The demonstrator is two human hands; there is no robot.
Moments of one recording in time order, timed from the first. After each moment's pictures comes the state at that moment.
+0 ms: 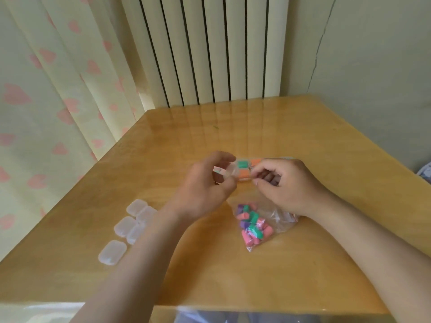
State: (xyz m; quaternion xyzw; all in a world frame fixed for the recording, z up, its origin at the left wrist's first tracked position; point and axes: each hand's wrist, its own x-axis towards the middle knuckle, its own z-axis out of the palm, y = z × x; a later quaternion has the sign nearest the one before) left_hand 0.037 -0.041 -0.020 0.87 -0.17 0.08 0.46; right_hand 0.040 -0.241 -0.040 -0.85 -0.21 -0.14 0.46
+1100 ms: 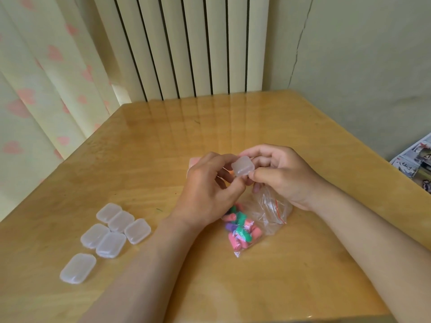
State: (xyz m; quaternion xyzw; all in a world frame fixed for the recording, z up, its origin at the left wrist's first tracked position) left_hand 0.054 -0.070 -0.057 0.82 -0.25 0.21 0.46; right_hand 0.050 -0.246 -0.035 -0.74 -0.14 0.01 0.66
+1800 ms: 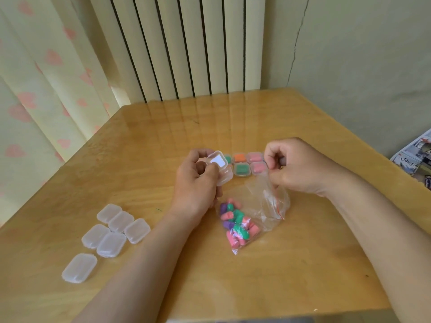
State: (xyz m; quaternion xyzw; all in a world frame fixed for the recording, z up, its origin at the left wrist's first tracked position) left_hand 0.049 -0.072 -0.045 0.74 -0.04 0.08 0.67; right_hand 0.049 -0.277 -0.018 -0.88 -0.13 -0.05 0.45
